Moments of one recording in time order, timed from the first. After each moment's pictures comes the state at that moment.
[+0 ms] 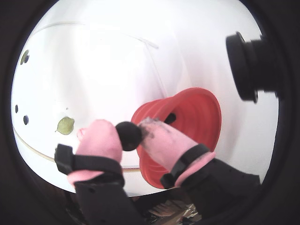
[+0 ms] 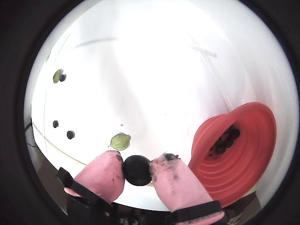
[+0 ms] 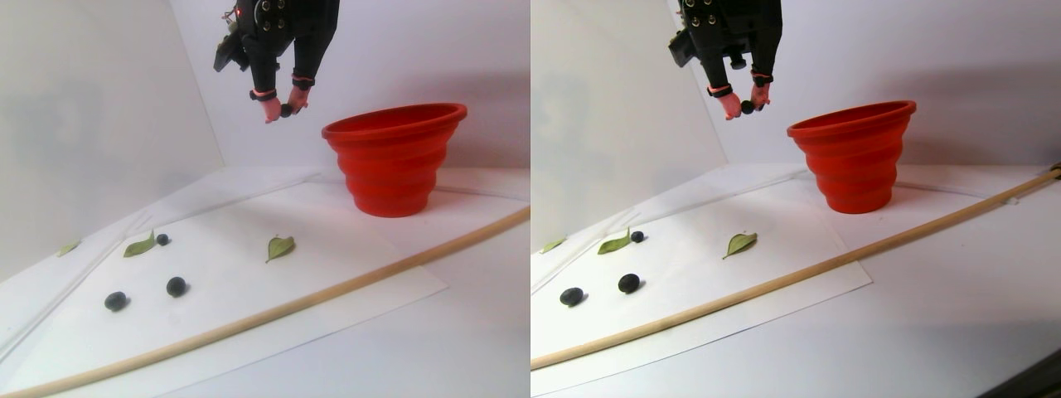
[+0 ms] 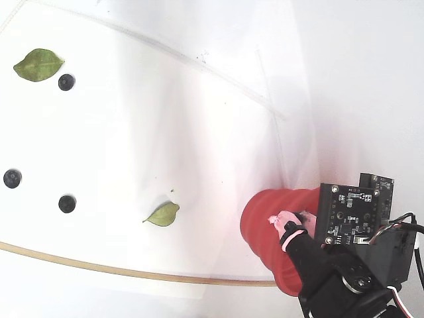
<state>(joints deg) 8.7 126.3 139.0 13.8 -122.8</state>
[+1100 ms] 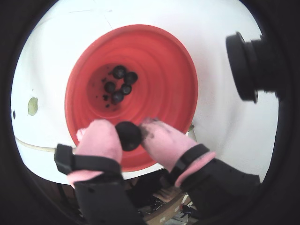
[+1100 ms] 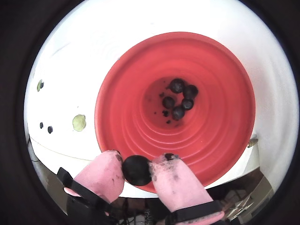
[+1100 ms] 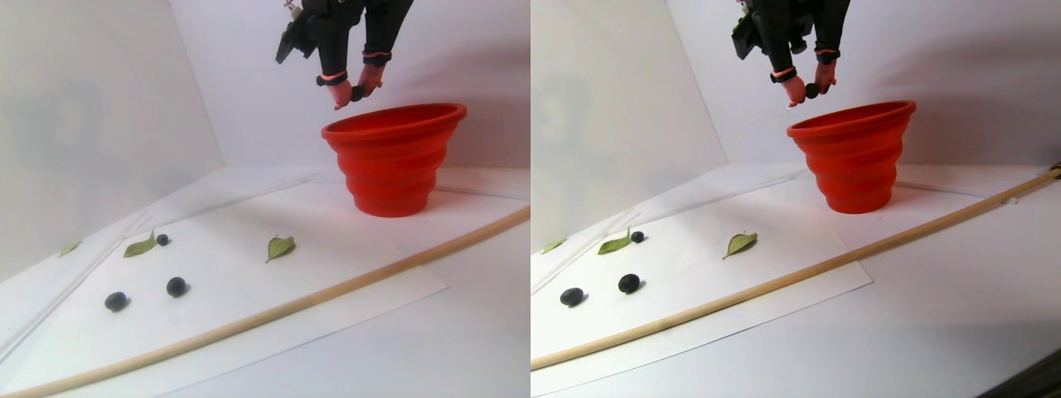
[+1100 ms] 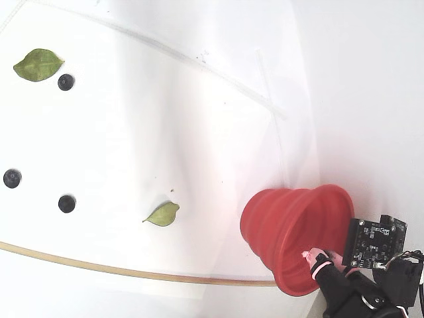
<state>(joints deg) 23.1 130.1 139.0 16.8 -125.4</state>
